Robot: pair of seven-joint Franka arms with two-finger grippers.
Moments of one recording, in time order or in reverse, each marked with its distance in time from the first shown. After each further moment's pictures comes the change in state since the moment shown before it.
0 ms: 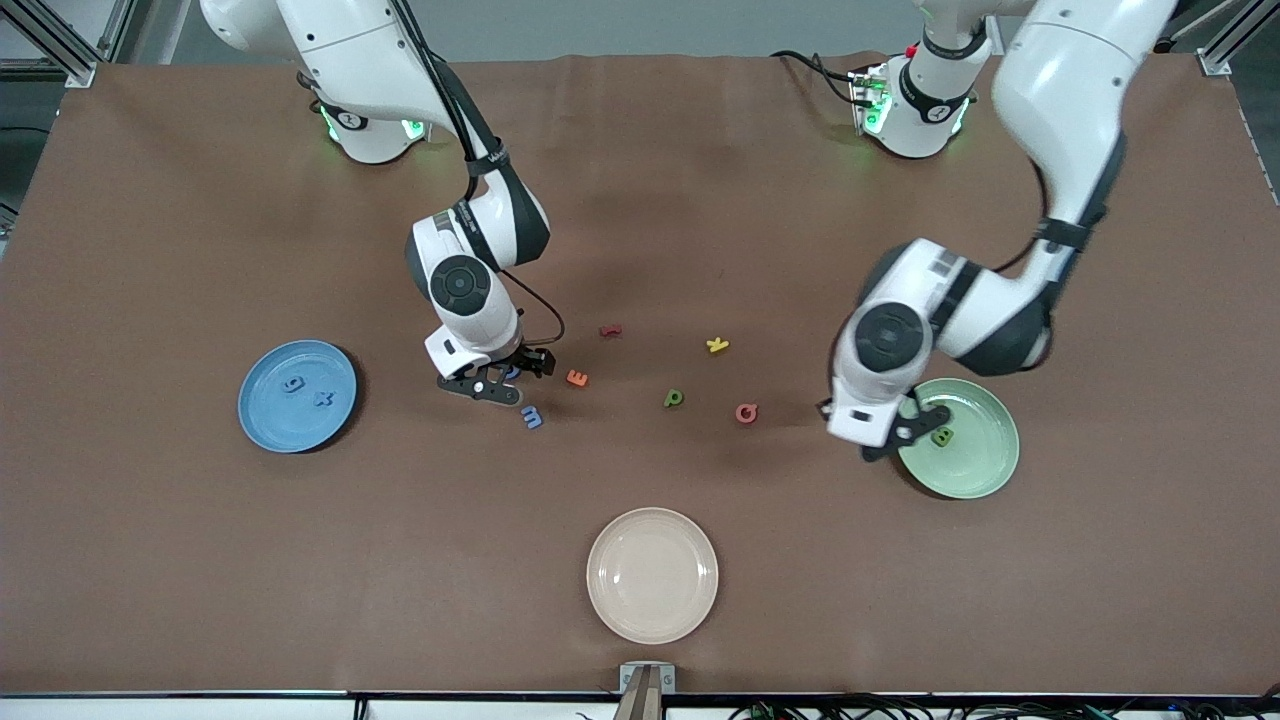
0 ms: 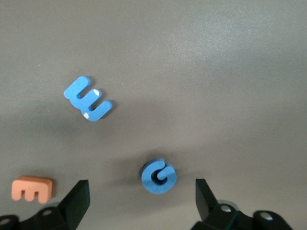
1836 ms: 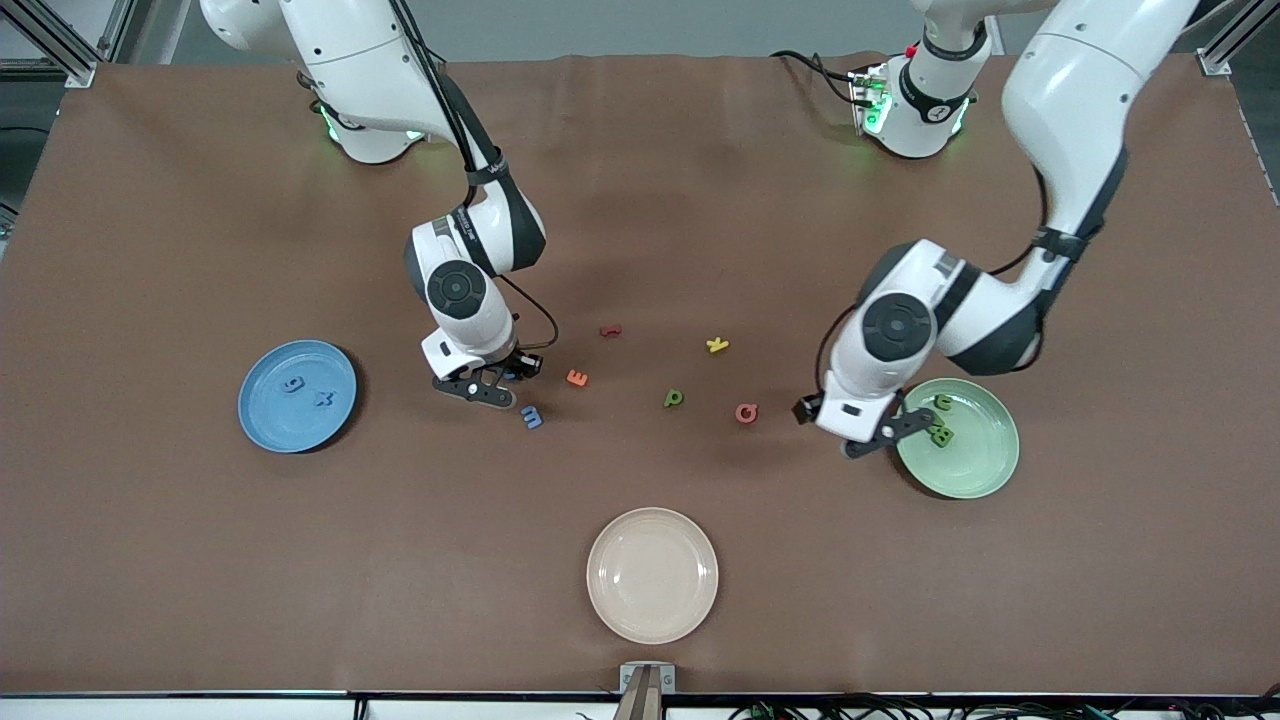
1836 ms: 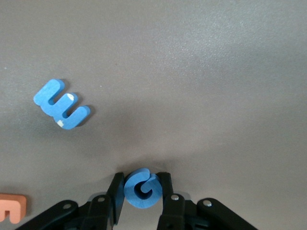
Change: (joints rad) left arm 0.020 0.029 -0.127 -0.031 0.011 0.138 -0.070; right arm -0.001 0.016 -0.006 -0.031 0.014 0.047 0.005
